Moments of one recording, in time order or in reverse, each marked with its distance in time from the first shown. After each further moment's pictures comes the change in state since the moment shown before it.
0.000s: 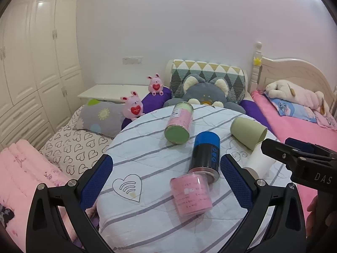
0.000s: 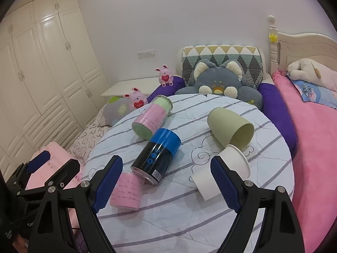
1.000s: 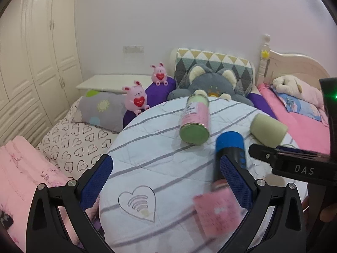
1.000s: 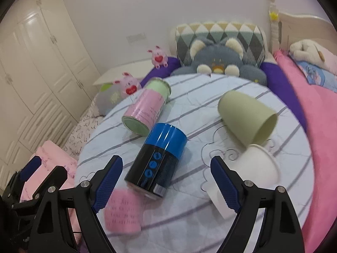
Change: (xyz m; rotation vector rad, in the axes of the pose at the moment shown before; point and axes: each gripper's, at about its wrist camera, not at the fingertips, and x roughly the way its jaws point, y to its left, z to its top) left arm 0.071 0.038 0.012 -0.016 0.085 0.001; right arm 0.095 0.008 0.017 0.091 0.188 -0.021
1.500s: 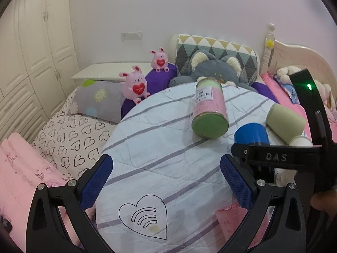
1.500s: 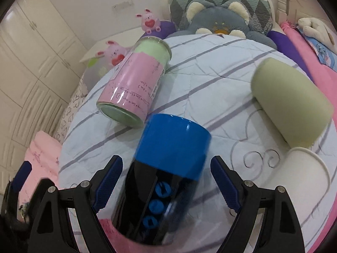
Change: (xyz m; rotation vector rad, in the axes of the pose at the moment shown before) left arm 0.050 0.016 -0.007 0.014 0.082 -0.016; right arm 0.085 0.011 0.012 0.039 0.209 -0.047
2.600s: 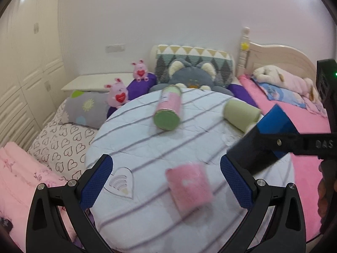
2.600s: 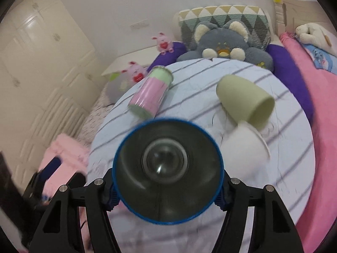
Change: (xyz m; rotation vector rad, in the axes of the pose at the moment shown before) left arm -0.098 -0.053 -0.028 0.075 -0.061 -0.091; right arm -0.134 -0.042 -0.054 -0.038 -0.112 0.183
